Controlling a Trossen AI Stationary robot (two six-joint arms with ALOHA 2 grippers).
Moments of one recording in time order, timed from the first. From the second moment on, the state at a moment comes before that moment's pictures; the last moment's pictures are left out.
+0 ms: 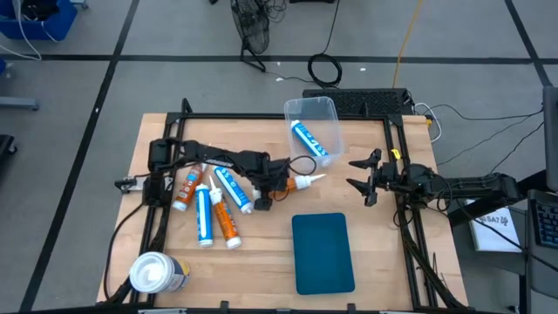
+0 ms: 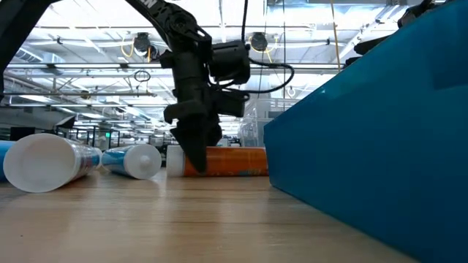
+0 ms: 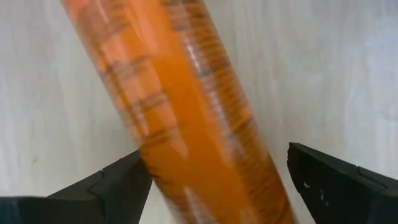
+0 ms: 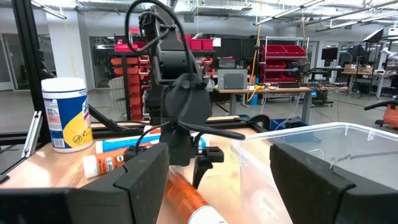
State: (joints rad) left arm 0.12 2.00 1.32 -0.65 0.13 0.21; right arm -0.04 0.28 0.02 0.39 0.16 -0.01
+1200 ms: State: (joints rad) left arm 0.01 1.99 1.32 -0.54 -0.06 0.04; right arm -0.04 0.28 0.02 0.39 0.16 0.02
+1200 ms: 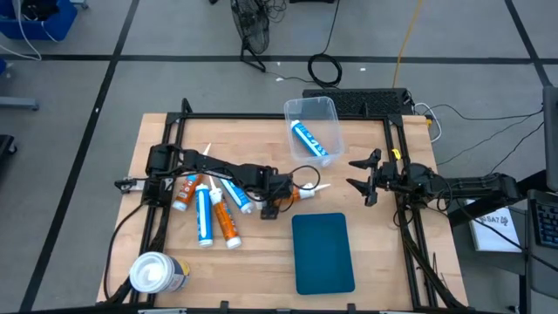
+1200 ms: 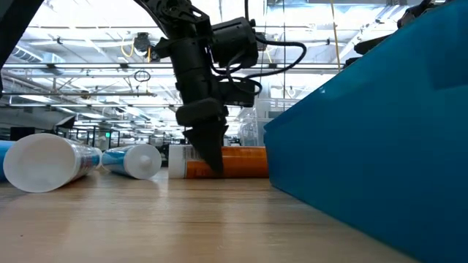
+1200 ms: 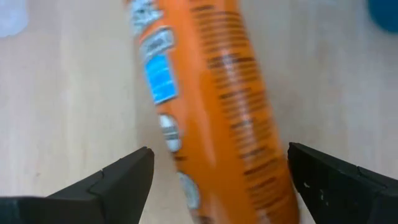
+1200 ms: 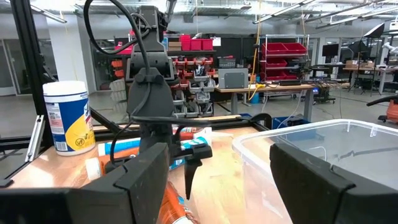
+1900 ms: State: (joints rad) left arm -0.01 1.99 1.31 -0.53 -0.14 0.07; right arm -0.04 0.28 0.02 0.39 0.16 0.02
